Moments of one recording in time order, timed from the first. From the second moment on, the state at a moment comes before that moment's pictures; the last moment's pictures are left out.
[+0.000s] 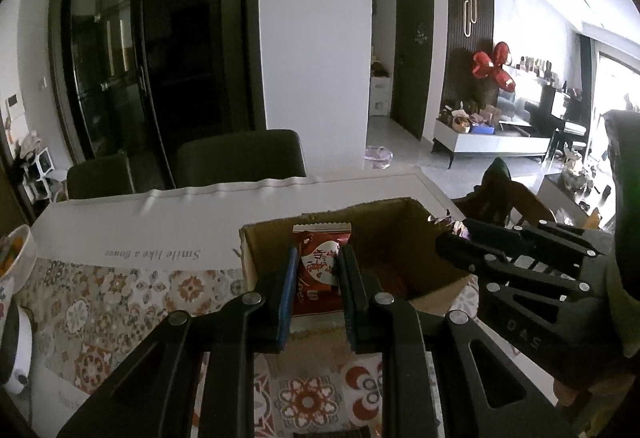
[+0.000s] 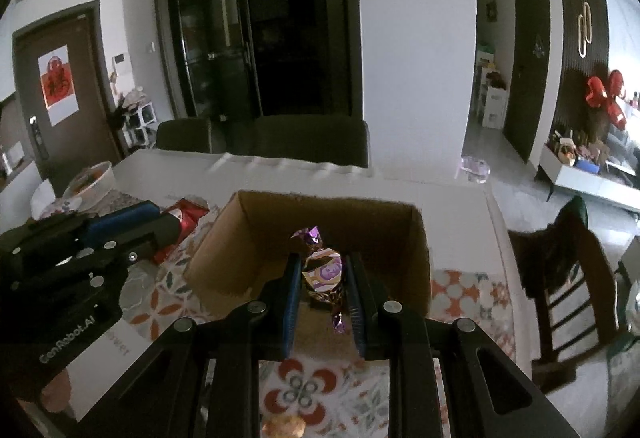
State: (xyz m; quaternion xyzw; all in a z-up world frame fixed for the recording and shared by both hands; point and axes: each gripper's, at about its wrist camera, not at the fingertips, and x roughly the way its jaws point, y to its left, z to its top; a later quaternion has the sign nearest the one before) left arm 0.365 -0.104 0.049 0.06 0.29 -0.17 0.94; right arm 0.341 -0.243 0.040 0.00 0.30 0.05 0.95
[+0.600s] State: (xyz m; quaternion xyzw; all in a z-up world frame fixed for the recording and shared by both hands) left arm 0.428 -0.119 0.027 0.04 0.32 -0.17 0.93; right arm 0.408 -0.264 0.022 0.02 0.35 0.03 0.93
